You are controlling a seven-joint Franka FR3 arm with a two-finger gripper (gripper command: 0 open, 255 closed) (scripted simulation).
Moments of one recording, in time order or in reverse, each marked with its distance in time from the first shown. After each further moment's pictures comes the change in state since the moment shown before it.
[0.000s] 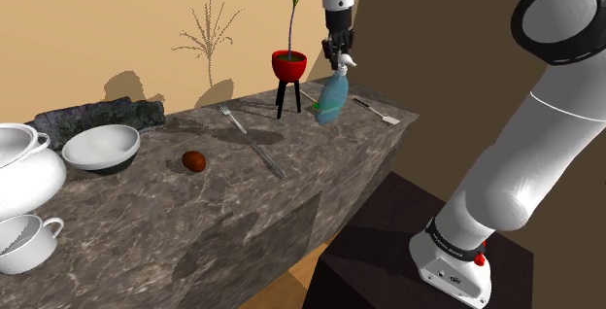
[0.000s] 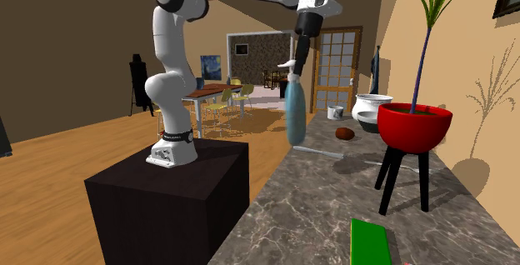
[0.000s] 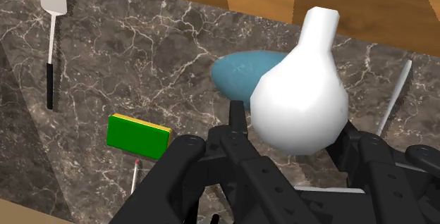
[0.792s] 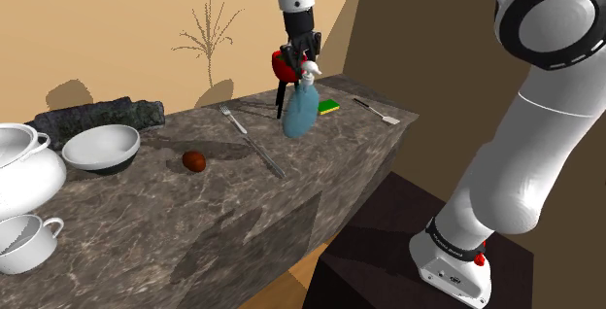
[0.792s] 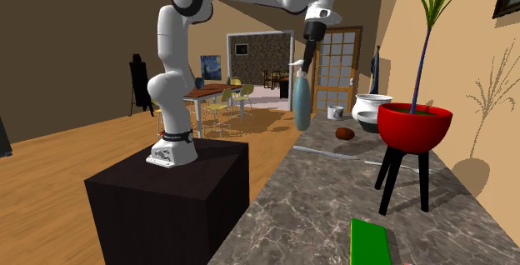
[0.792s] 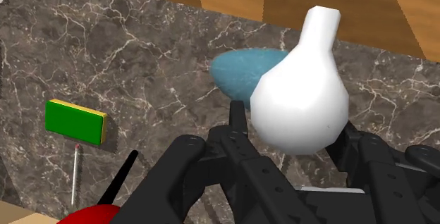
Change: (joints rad) arm 0.140 0.084 0.129 0.118 0.043 -0.074 0.260
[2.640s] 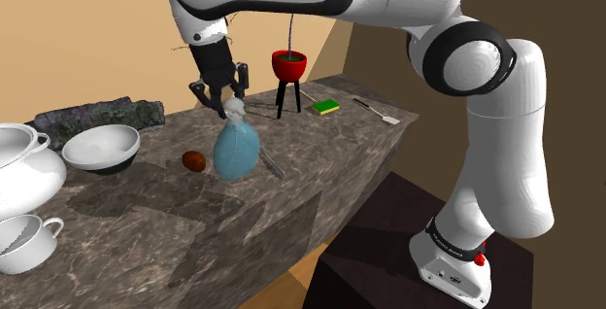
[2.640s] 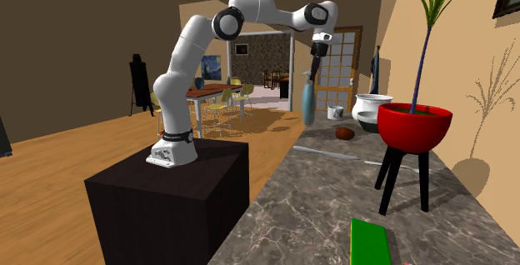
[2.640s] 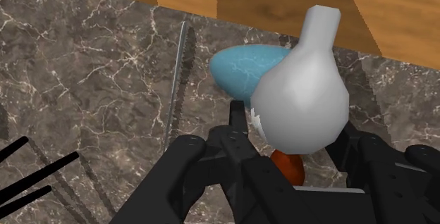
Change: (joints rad) arm 0.251 0.401 0.132 0.448 0.005 -0.087 0.365
